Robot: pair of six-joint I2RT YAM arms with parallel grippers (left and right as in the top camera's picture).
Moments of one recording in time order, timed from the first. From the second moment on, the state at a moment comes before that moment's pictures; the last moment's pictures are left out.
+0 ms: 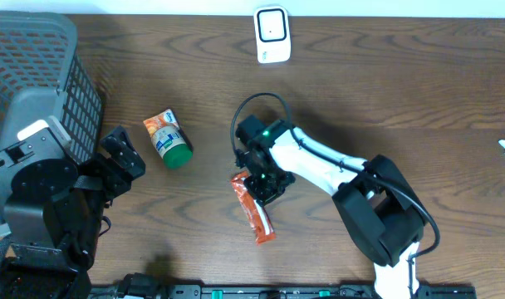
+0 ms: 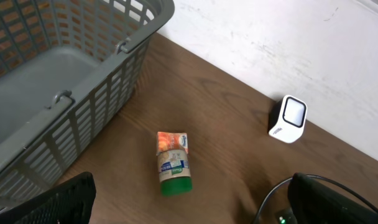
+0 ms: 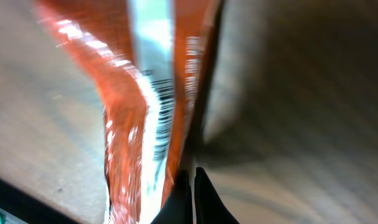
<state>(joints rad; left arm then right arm) -0.15 0.81 1.36 -1.10 -0.27 -0.56 0.74 2.05 1.38 -1.01 -0.29 0.08</state>
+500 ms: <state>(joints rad) -0.15 0.81 1.36 -1.10 -0.27 -0.56 0.81 1.92 1.38 -0.94 -0.29 0.06</state>
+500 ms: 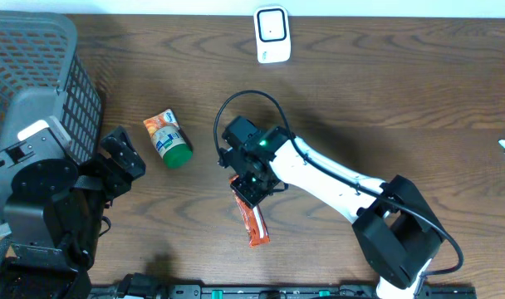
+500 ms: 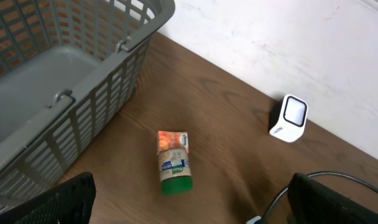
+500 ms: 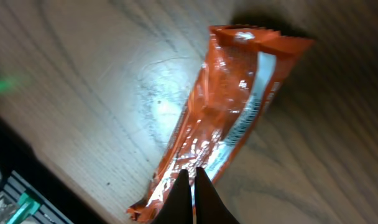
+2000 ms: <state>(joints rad) -0.15 0.81 1.36 -1.18 -0.27 -0.59 0.74 2.01 1.56 -1.02 -0.15 0.15</state>
